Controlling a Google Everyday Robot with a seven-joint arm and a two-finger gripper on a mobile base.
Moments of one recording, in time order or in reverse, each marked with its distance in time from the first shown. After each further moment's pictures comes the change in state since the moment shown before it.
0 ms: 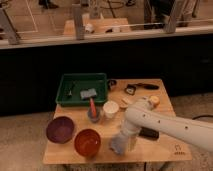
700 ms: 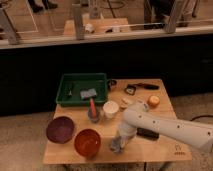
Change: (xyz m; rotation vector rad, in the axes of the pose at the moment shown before) arm -0.011 -0.005 0.035 -0.042 -0.076 -0.001
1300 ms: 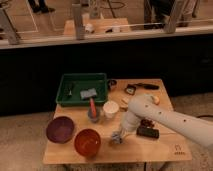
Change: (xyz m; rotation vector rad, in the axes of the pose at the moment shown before) arm 0.014 -0.022 -0.056 0.058 -0.103 0.057
